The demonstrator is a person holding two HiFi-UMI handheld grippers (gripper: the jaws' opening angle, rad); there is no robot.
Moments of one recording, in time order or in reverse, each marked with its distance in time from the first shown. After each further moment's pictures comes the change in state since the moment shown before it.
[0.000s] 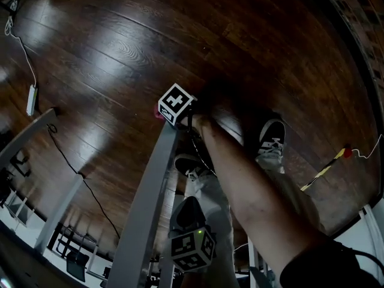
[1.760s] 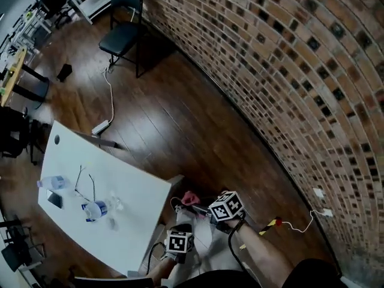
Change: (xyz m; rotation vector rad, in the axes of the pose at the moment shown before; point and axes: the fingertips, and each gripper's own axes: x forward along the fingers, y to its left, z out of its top) left arm -0.372 -0.099 -0.035 0.182 -0.081 -0.267; right arm -0.513 0.466 -0.151 -0.168 -0.300 0.107
